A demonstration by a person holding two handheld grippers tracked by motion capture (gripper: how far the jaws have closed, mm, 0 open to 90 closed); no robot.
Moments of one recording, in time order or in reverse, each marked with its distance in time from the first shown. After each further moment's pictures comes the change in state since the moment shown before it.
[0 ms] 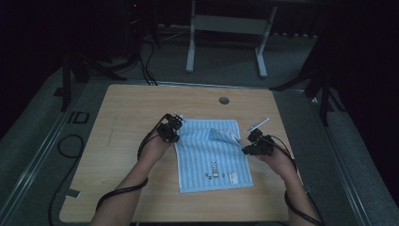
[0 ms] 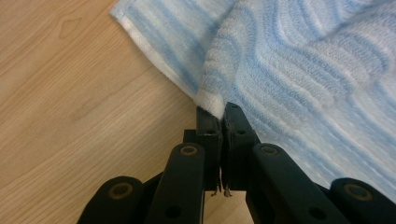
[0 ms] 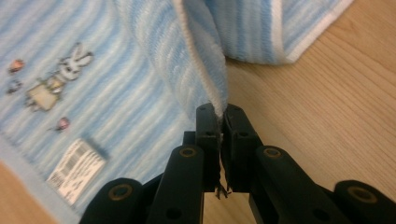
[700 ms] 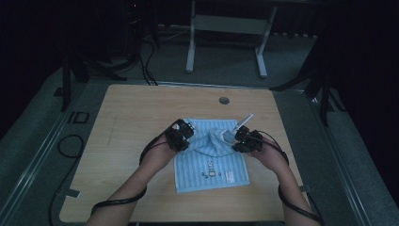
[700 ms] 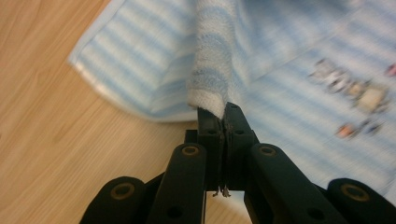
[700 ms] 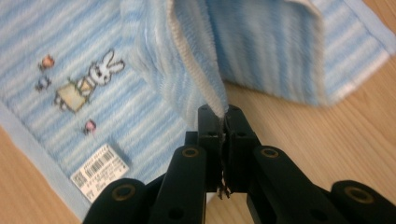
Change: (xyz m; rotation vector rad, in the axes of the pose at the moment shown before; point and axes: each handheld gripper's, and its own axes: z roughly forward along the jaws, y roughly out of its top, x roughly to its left) left arm -0.047 -0.001 -0.053 -0.045 0.010 0.182; right arm 0.035 0.035 -0.008 0.036 -0.030 -0.183
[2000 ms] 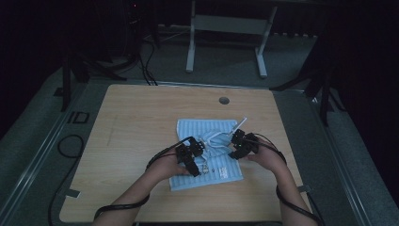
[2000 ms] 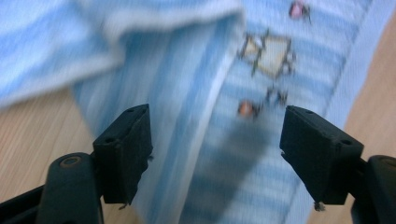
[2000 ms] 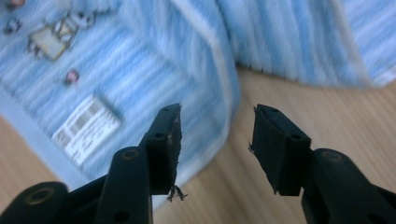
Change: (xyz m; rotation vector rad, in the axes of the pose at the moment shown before) left arm -0.051 0.001 0.048 0.198 -0.202 0.150; right arm 0.001 0.002 0.026 0.064 0.015 -0.040
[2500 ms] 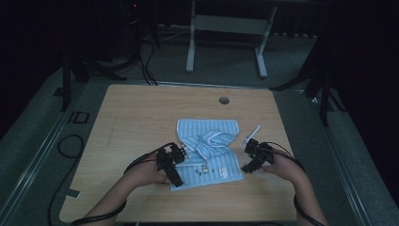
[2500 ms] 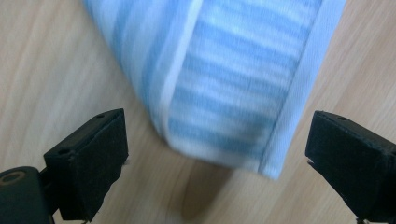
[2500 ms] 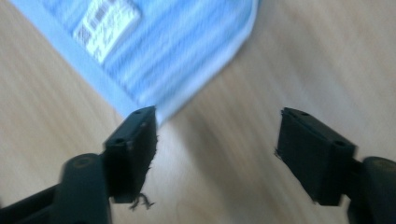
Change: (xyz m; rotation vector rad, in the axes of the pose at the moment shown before) left arm 0.007 -0.060 -0.018 0.040 -0.071 -0.018; right arm 0.004 -0.047 -0.017 0.097 0.062 0.029
